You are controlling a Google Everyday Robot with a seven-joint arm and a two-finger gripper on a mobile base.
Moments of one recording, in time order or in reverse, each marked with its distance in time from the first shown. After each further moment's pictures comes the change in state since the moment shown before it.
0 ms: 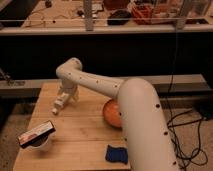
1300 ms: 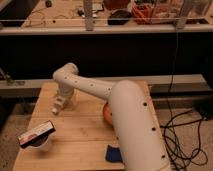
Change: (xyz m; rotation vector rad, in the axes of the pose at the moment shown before) arm -0.012 -0.013 0.044 -0.004 -0.038 0.009
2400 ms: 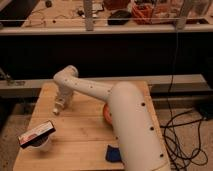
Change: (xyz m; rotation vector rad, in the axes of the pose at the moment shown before) arm -0.002 0.005 0.010 0.010 -0.006 -0.005
